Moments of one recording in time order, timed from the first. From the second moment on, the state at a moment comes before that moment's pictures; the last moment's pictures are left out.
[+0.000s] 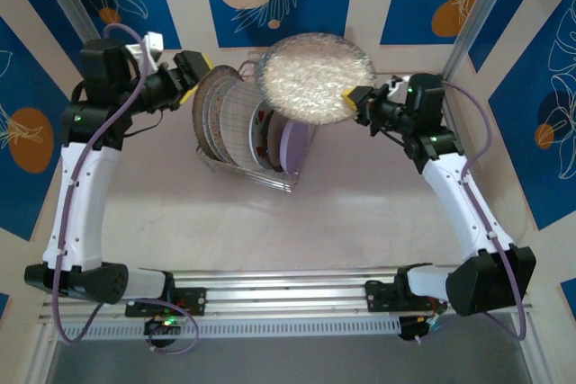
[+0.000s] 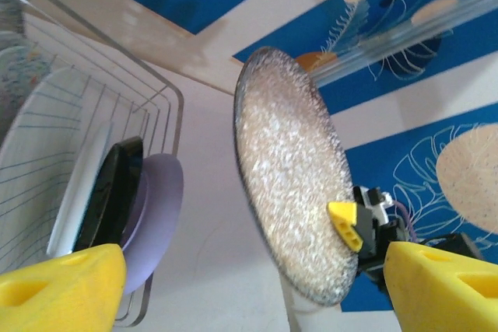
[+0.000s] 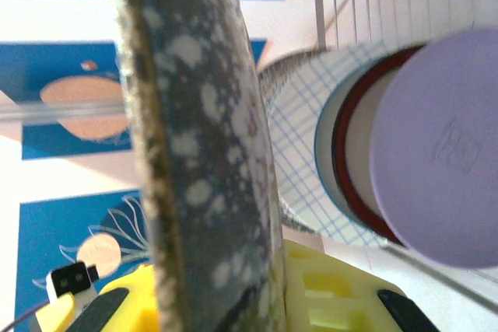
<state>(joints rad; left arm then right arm) -0.17 1.36 1.81 -0.81 0.59 -0.76 0.13 1.23 1.21 -0.26 -0.62 1.35</state>
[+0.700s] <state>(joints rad) -0.57 1.35 1.72 -0.50 0.23 -0.47 -0.10 1.17 0.98 -0.20 -0.45 1.36</state>
